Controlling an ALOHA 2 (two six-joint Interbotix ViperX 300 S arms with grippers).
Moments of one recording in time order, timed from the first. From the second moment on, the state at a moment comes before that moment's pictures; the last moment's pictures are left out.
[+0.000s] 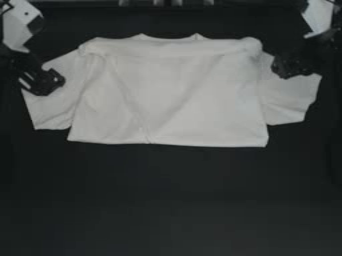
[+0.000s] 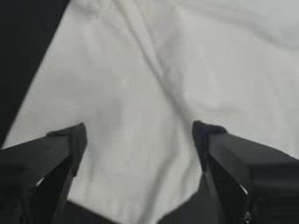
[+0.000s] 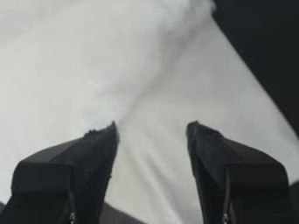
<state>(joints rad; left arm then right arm) 0.68 -0.56 0.91 0.16 0.68 -0.39 -0.71 -0.45 0.86 -0.14 0.69 0.59</state>
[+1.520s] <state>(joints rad) 0.73 -0.38 1.05 0.14 0.53 -0.58 -0.80 -0.28 0.98 -0.18 0.63 0.82</state>
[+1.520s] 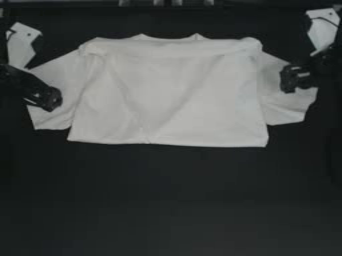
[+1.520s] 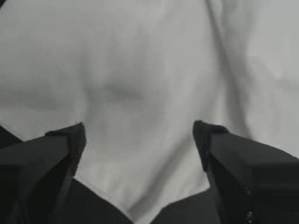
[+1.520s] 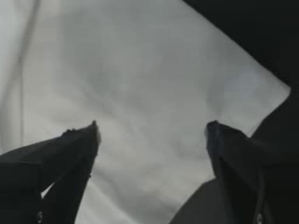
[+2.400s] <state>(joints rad) 0.73 -0.17 0.98 0.17 0.53 -0.58 -0.80 -0.25 0.99 -0.22 0.56 0.84</state>
